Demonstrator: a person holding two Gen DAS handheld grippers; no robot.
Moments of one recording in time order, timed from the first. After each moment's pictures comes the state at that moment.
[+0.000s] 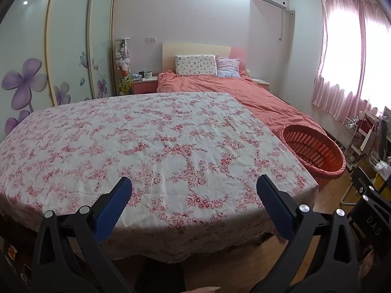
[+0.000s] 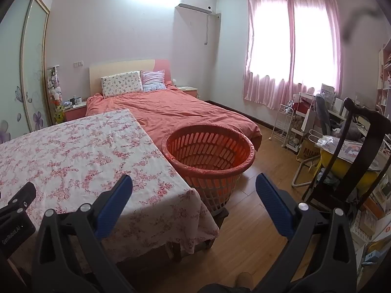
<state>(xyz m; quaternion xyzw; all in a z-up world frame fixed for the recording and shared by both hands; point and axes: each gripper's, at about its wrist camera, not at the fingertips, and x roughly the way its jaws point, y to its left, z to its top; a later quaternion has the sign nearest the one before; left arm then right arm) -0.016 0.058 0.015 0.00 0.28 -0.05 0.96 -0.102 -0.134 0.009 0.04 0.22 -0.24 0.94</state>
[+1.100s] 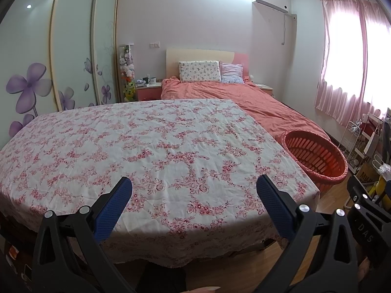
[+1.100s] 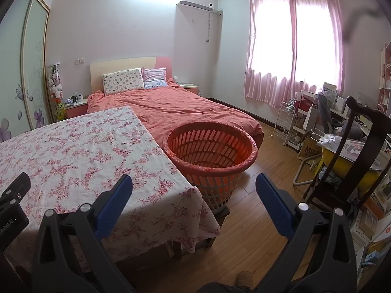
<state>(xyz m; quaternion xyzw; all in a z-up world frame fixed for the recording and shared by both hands) -0.019 0.054 0.020 0.00 0.26 -0.04 0.96 -0.096 -0.135 0.007 0.04 0.23 -0.24 0.94</state>
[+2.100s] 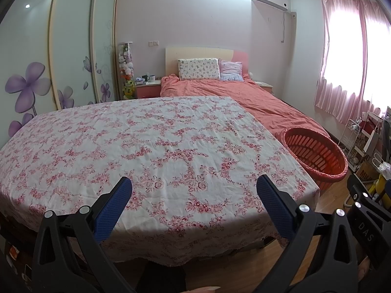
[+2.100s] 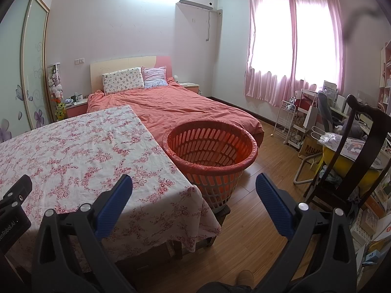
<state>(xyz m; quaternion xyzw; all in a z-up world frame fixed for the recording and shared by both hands) -0.019 0.053 0.018 0.00 0.26 -0.04 0.96 -0.097 -0.136 0.008 0.04 0.23 -0.24 0.94</state>
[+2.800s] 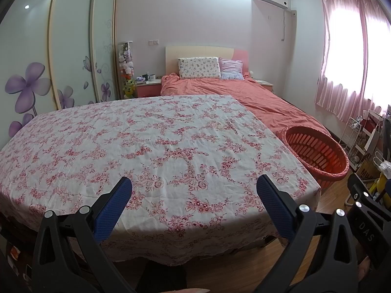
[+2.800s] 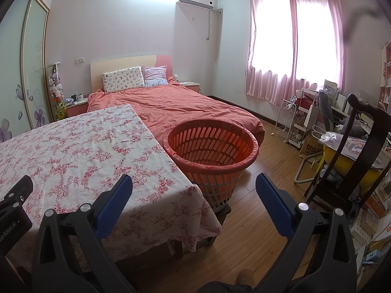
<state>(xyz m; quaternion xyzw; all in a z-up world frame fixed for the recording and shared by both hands) -0.019 0.054 0.016 0.00 0.26 -0.04 0.96 -0.096 -0.136 0.008 0.04 0.23 -0.24 0.94</state>
